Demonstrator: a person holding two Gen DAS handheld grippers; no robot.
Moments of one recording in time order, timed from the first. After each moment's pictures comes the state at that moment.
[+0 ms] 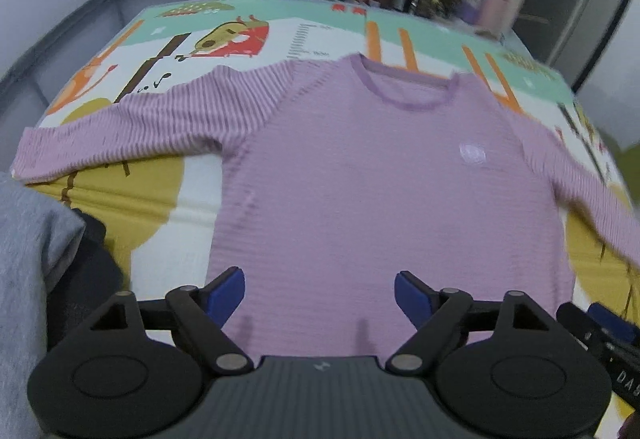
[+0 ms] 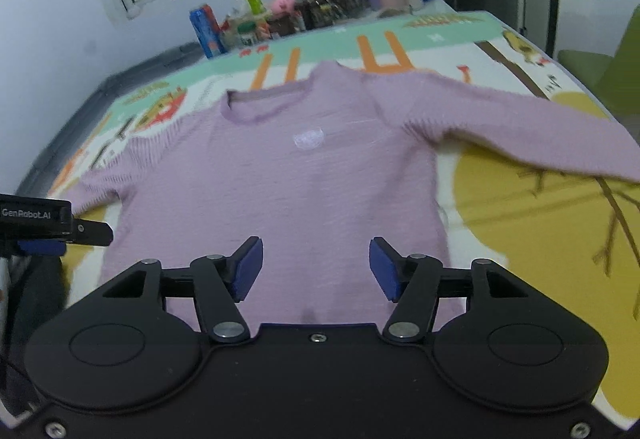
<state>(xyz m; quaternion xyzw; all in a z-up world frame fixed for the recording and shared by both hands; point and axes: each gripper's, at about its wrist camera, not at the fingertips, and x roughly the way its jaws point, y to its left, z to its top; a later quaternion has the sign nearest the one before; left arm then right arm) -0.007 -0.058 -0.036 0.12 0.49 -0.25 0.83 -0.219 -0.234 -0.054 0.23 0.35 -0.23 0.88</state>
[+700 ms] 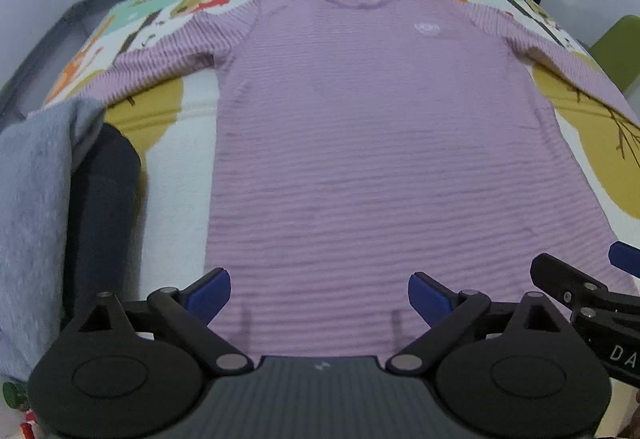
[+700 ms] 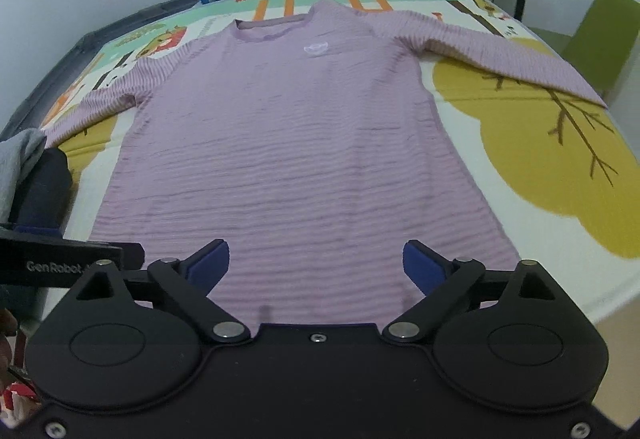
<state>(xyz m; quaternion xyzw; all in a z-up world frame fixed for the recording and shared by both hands) -0.104 0.011 -0.063 0.21 0.50 -0.29 0.79 -0.281 -0.090 -0.053 0.21 0.40 -0.28 0.85</state>
